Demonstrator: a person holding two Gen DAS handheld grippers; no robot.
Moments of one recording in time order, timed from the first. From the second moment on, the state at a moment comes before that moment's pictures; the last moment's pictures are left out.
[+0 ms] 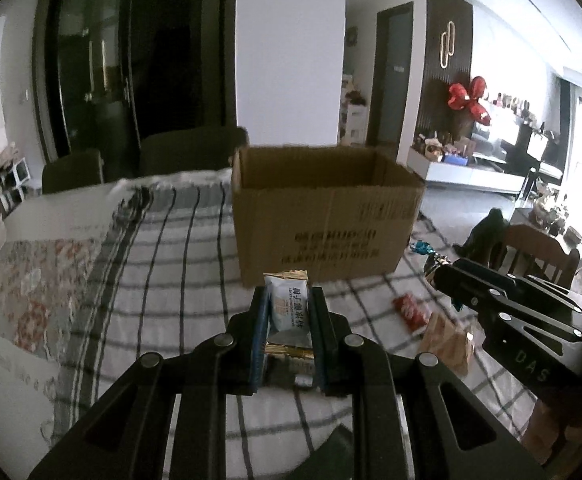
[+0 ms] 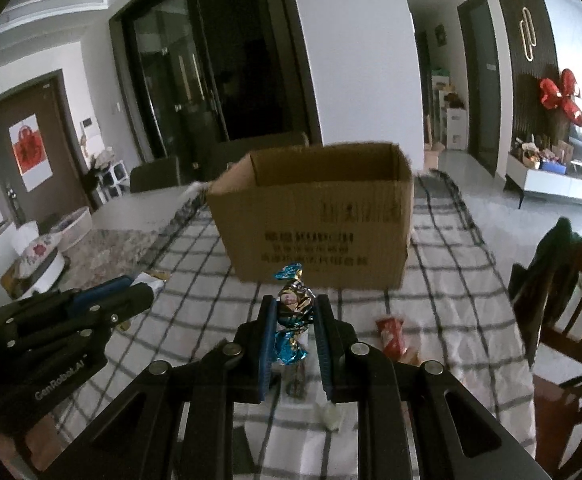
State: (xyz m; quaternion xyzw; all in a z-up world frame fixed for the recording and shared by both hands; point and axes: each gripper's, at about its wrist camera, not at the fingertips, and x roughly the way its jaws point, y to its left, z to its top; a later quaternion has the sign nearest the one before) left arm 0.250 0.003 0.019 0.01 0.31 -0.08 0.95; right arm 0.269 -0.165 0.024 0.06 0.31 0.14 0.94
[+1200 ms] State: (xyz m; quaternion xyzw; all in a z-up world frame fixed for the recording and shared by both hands) left arm 0.433 -0.045 0.059 0.05 0.30 -0.12 0.94; right arm 0.419 -0.191 0.074 0.04 0.27 0.11 0.95
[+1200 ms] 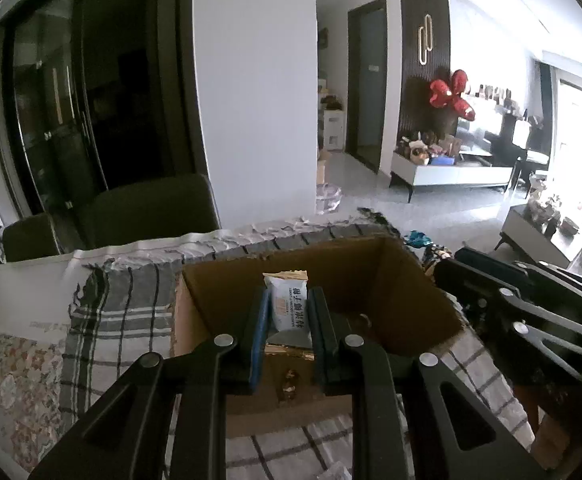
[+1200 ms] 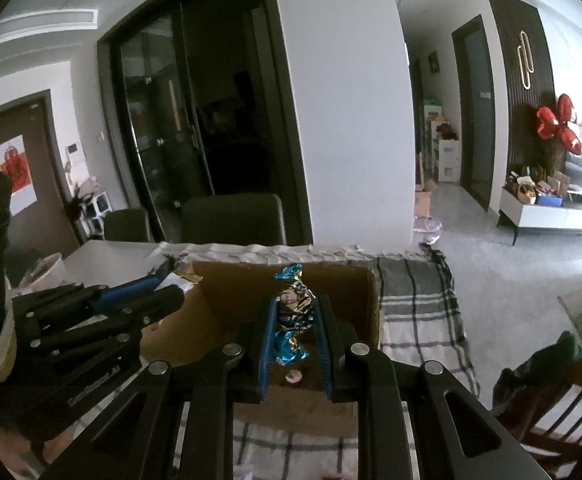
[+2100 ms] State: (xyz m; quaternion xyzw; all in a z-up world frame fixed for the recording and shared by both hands) left arm 0.371 -0.050 0.064 0.07 0.30 -0.09 0.95; right arm 0.376 -0.213 0.068 0.04 0.30 0.09 0.95
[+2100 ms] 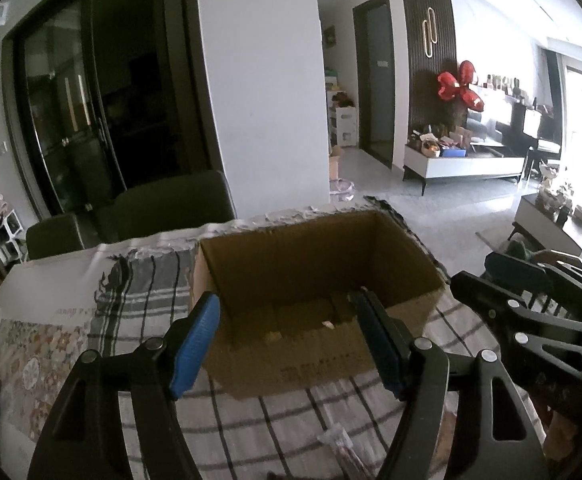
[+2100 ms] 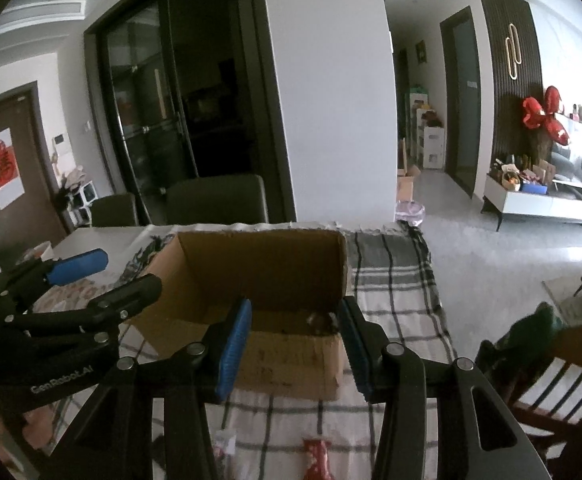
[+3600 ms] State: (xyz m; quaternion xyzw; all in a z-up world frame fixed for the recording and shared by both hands) left arm 0.346 -0.061 -0.099 0.00 0.53 -0.11 0.84; right arm 0.356 -0.214 -0.072 0.02 0.49 0.10 0.87
